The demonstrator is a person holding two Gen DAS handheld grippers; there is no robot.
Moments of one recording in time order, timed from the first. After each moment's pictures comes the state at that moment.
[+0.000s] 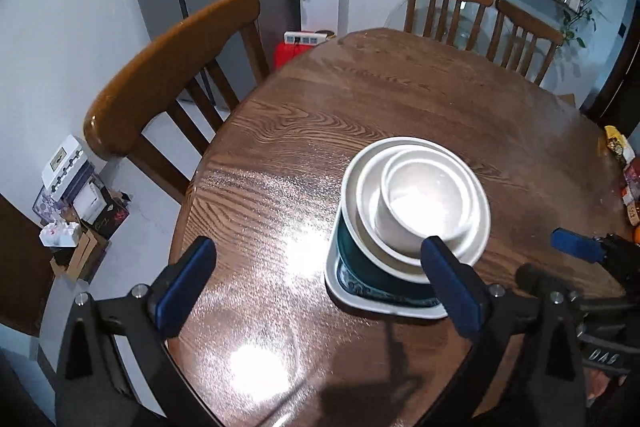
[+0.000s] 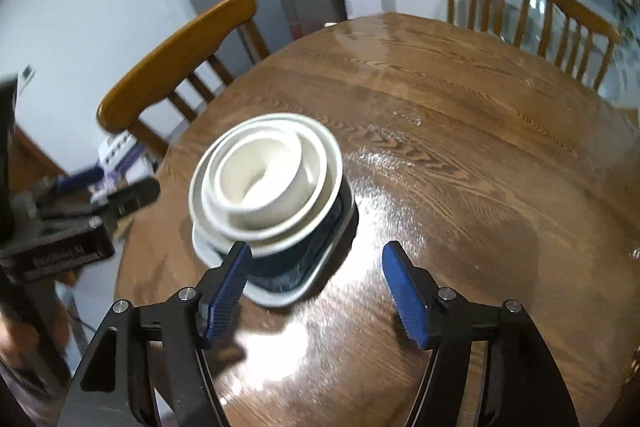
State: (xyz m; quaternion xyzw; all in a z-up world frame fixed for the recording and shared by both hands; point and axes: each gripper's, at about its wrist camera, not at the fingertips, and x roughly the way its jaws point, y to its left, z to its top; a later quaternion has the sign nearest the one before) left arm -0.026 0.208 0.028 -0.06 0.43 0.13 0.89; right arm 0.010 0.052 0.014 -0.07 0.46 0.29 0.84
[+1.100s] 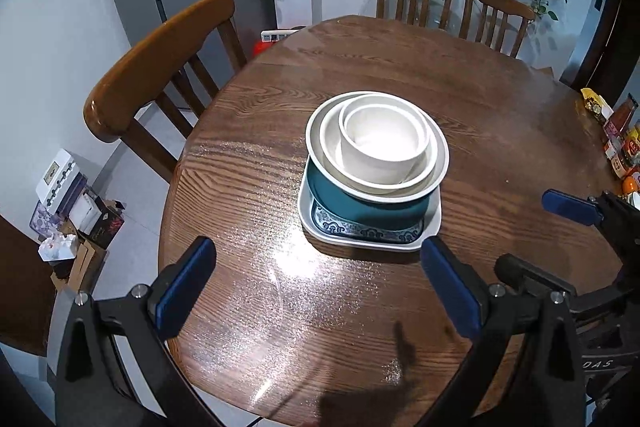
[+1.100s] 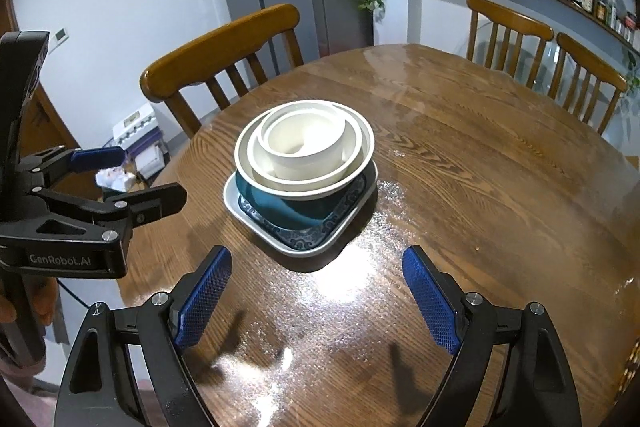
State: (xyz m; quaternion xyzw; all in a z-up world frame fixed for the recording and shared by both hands) left arm -0.066 0.177 0.015 -0.03 0.44 0.10 0.89; right arm -0.050 0.042 0.013 -0.11 0.40 0.32 0.85
